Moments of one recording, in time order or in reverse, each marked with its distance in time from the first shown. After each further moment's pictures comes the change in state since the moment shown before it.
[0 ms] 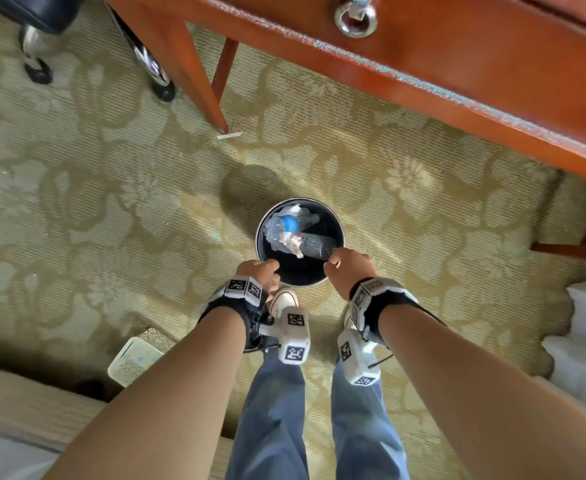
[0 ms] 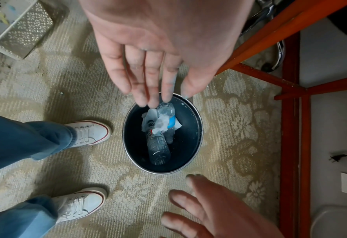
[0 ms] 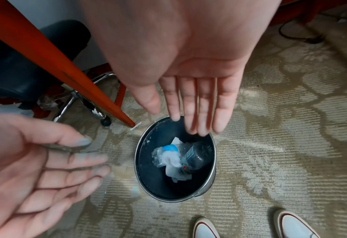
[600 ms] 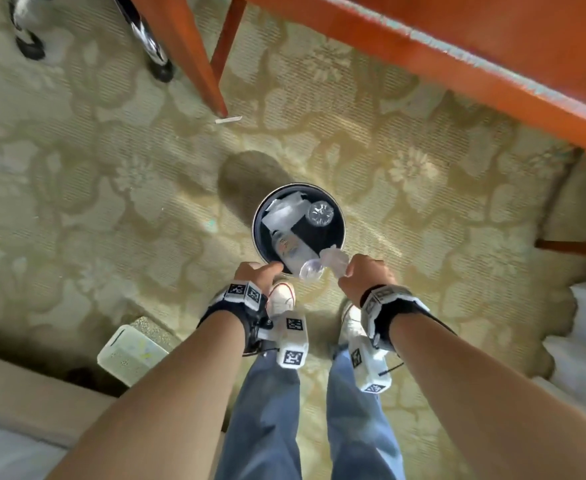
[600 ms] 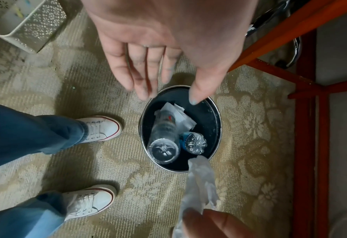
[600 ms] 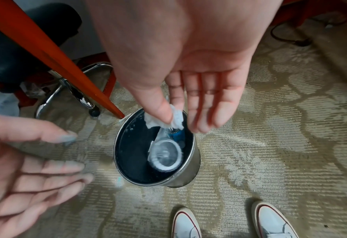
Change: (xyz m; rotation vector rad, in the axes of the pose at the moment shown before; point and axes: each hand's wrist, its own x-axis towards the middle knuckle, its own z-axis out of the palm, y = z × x) left_hand 0.036 -0.046 0.001 0.182 0.064 0.040; right_hand 0.000 0.033 0.019 -0.176 -0.039 0.115
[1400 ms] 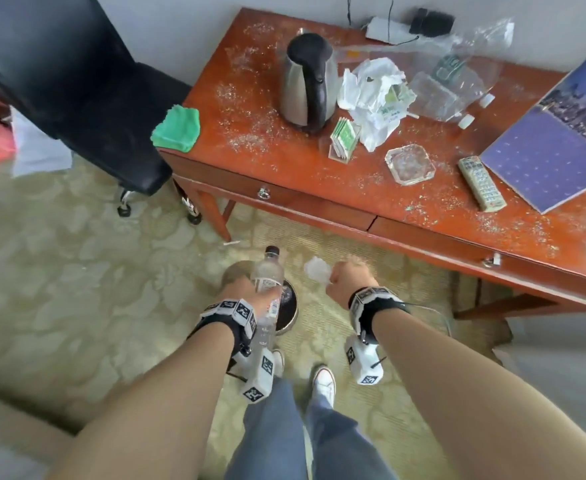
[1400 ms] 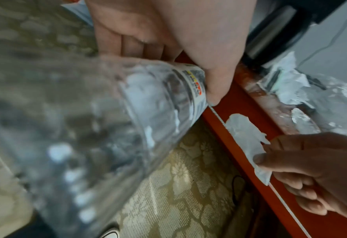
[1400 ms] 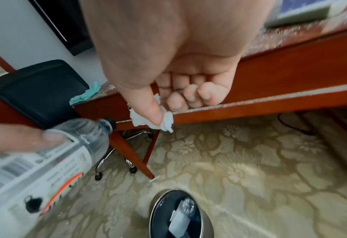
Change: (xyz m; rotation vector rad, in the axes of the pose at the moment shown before) left_hand -0.402 0.052 0.008 0.555 0.336 0.549; right_hand -0.272 0.089 -0.207 -0.014 0.332 -0.339
